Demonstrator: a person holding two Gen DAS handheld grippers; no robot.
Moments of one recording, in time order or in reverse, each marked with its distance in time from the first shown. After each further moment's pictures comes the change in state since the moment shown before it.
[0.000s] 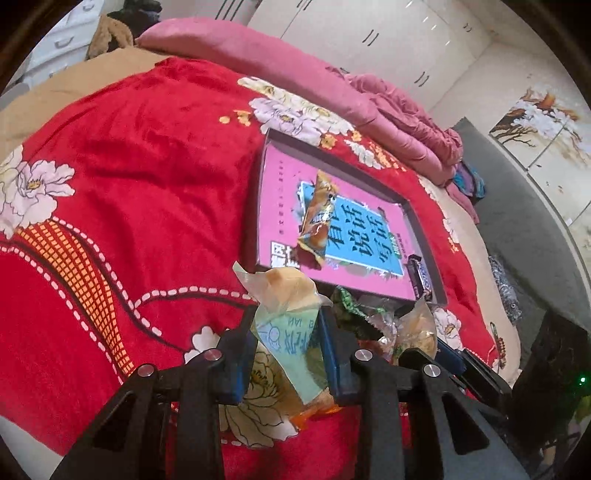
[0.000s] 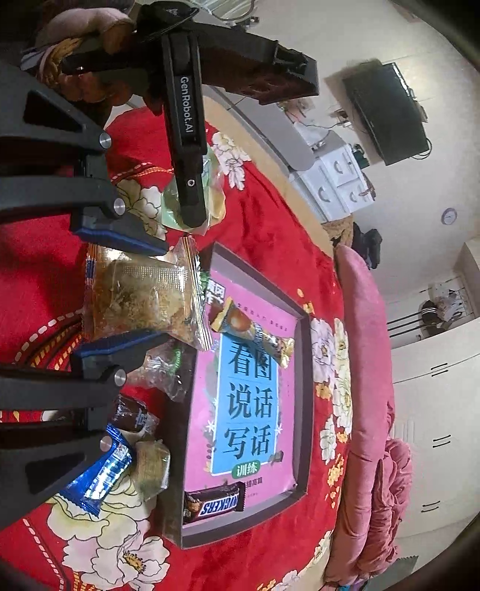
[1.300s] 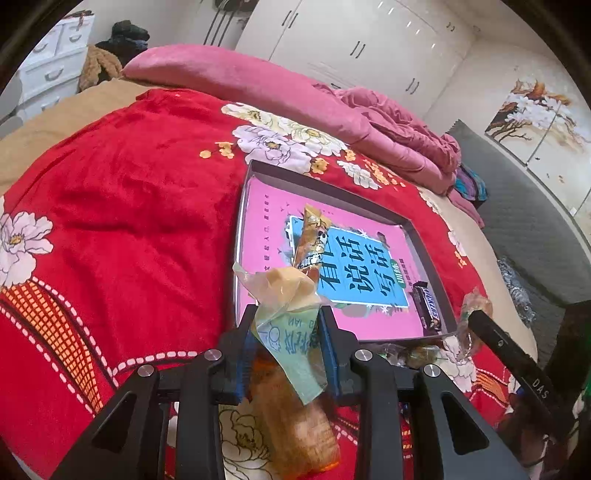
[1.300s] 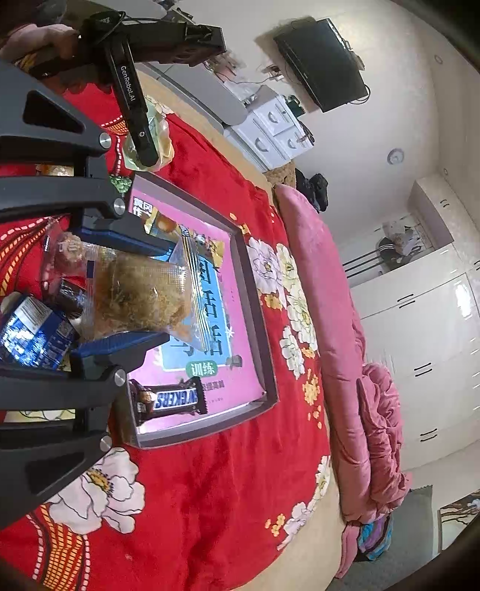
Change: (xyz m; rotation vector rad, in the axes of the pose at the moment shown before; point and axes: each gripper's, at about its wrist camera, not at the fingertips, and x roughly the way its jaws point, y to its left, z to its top) left arm 0.024 -0.022 0.026 0.082 -0.086 0.041; right arm -0.032 -0.080 0.030 0.169 -0.163 -0.153
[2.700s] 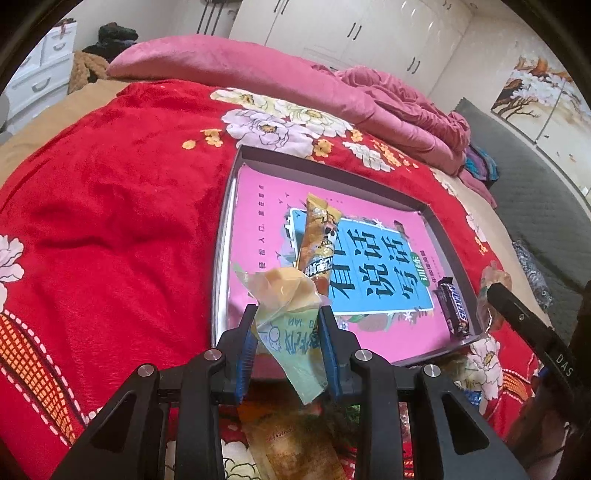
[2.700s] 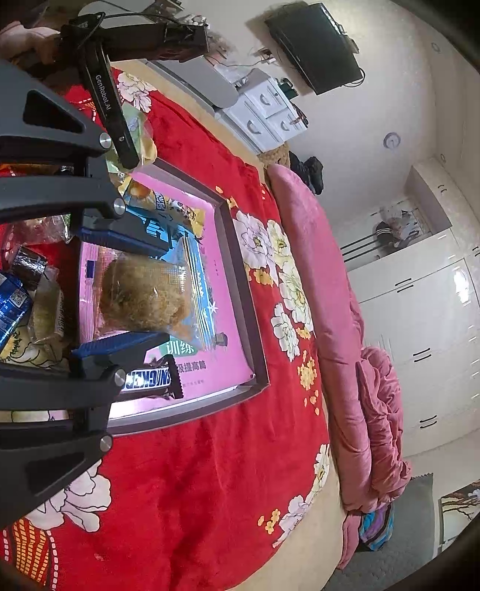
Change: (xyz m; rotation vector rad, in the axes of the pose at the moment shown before) left arm 0.048 -0.007 0.013 0.049 0.062 0.046; right arm 0.031 -0.022 0.017 0.030 -0.004 -0.056
